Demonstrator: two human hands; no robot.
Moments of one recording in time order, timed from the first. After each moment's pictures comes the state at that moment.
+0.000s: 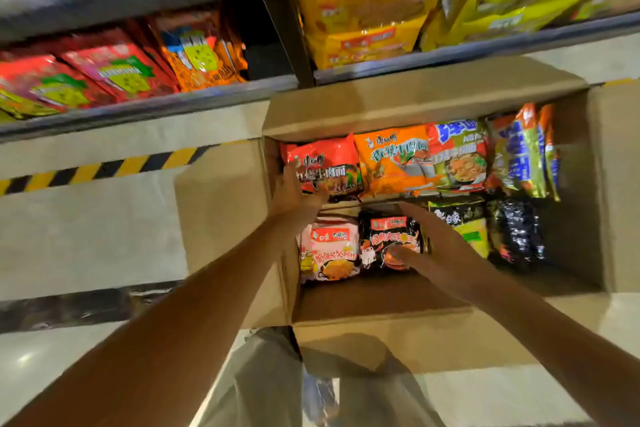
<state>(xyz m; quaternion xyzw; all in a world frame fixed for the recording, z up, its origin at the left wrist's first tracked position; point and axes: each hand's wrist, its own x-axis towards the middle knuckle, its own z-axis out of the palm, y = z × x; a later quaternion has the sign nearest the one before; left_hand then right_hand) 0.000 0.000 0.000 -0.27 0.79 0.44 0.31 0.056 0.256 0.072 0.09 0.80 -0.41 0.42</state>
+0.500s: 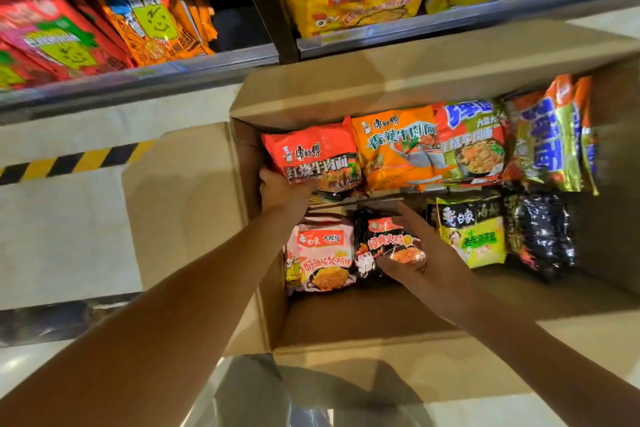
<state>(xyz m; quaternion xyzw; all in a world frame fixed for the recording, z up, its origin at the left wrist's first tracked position) -0.004 0.017 -0.067 -0.43 0.74 0.44 0.26 0.088 0.250 0.003 0.12 0.79 -0.47 0.38</state>
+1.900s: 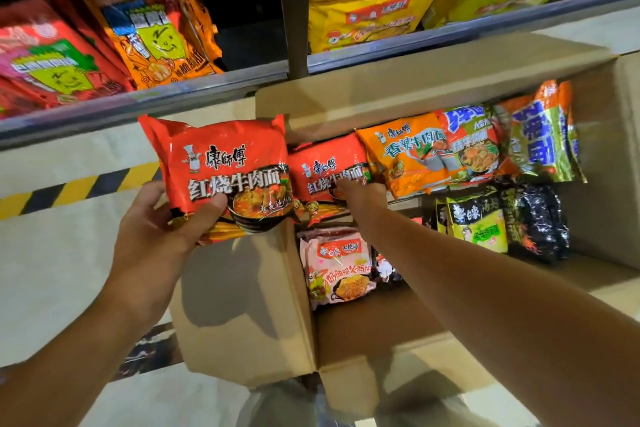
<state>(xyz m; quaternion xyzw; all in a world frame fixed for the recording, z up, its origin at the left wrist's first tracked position) 0.004 -0.143 0.064 -0.30 0.71 0.61 0.19 -0.019 0.098 -0.086 0.56 0.62 -0.46 0.30</state>
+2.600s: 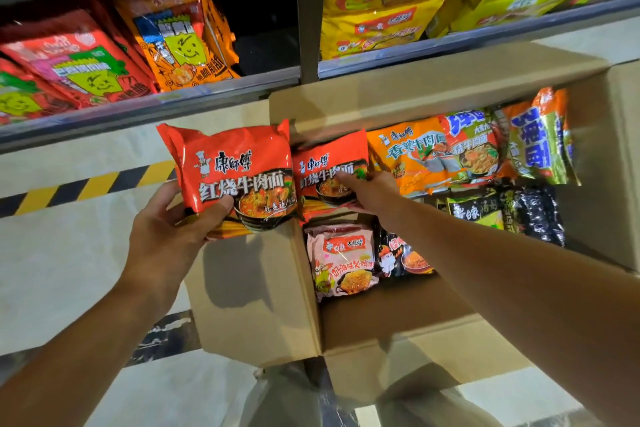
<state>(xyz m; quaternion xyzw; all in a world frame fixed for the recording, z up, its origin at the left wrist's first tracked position) 0.009 -0.152 0.082 -0.32 0.71 0.60 0.18 -0.024 0.113 -0.041 0.41 0.70 -0.46 0.35</state>
